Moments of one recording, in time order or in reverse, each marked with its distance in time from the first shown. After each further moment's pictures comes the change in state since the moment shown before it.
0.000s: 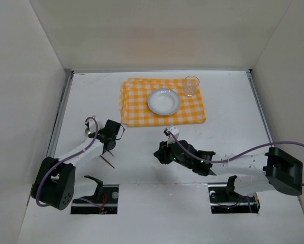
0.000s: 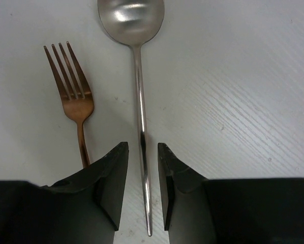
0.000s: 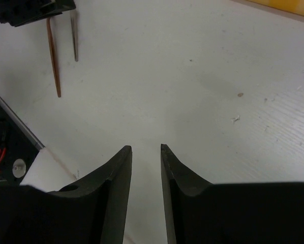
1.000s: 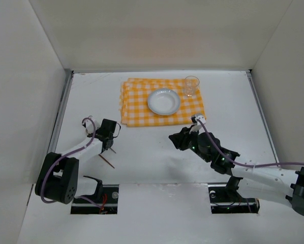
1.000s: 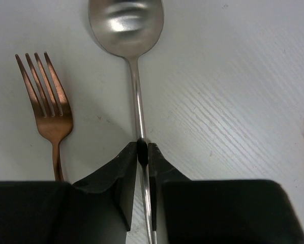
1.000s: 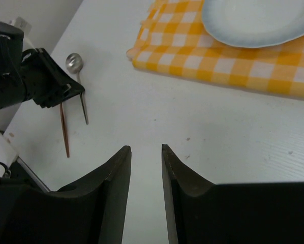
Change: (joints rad) left arm 0.085 0.063 -0.038 0.178 0.076 -0.015; right arm -0.204 -0.323 -0.093 0.002 -0.006 0.000
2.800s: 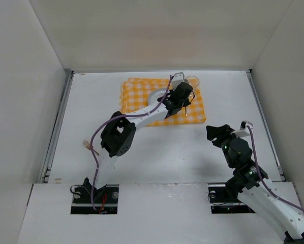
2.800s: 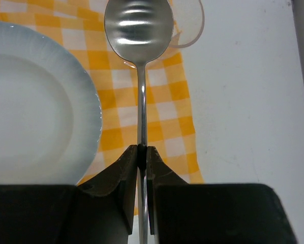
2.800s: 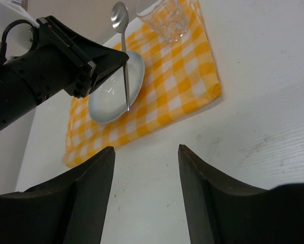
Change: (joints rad) left arm -0.549 0.900 1.312 0.093 0.230 0.217; right arm -0.408 -0.575 -0.145 -0.375 0.183 0.198
